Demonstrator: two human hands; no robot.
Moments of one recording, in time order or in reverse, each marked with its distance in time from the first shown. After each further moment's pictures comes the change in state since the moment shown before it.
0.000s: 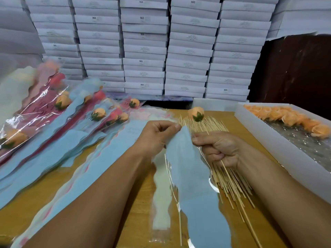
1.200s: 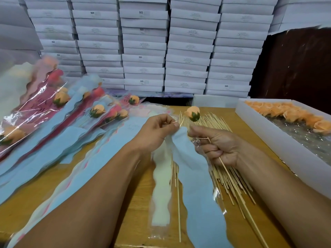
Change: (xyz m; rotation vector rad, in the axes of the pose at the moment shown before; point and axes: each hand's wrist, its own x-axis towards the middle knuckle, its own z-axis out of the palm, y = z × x) left_hand -0.002 0.010 -0.005 0.165 -0.083 0.015; right_hand 0.002 0.004 0.003 0.138 0.013 0.071
